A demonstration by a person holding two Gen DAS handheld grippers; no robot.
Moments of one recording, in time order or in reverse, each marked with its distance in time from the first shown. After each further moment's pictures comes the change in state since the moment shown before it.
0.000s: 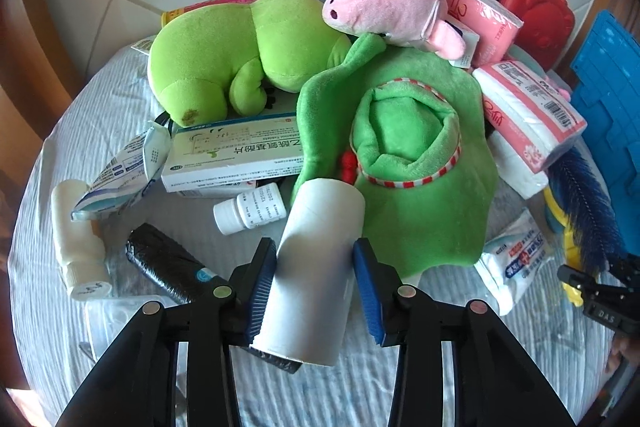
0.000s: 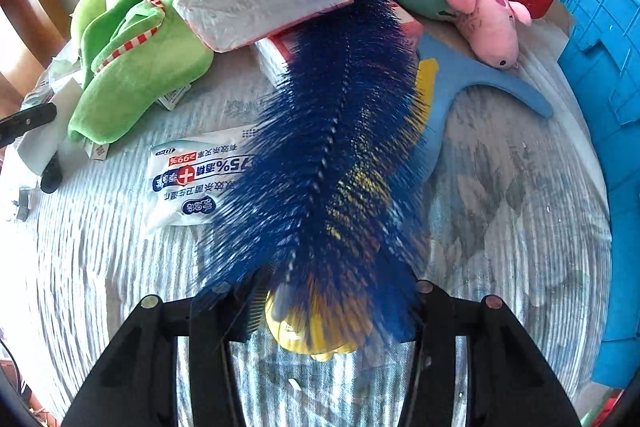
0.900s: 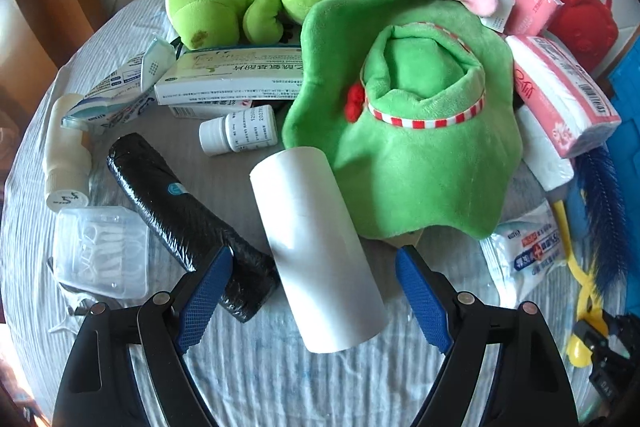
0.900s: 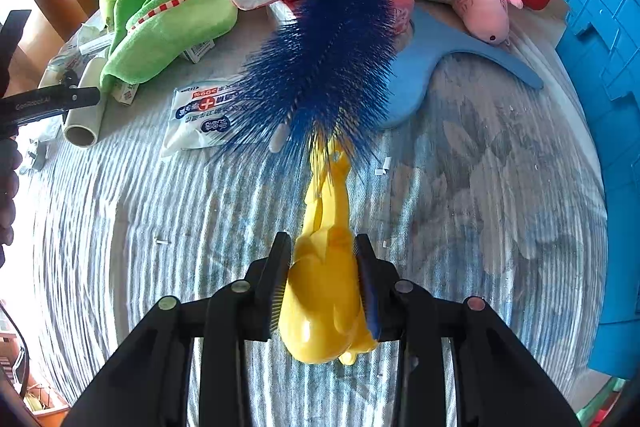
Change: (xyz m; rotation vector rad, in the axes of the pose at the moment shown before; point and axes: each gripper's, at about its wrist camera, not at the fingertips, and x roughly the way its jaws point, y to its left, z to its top) left arm 0.029 -0.022 -0.022 -0.150 0.122 0.099; right arm -0.013 0.000 -0.036 -0.045 0.036 0.030
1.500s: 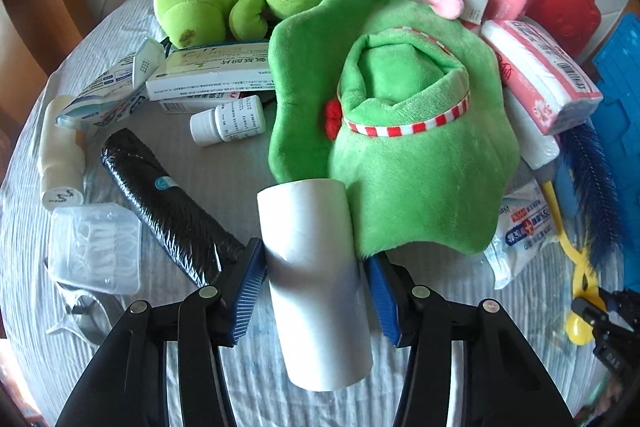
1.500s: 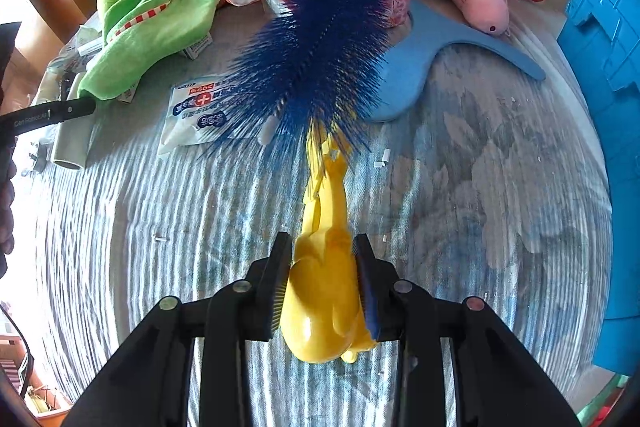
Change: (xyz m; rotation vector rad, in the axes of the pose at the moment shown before) left arm -0.020 -0.003 -0.025 0.035 -0.007 -0.062; right arm 0.001 -0.003 -0.005 0.019 0.016 0.022
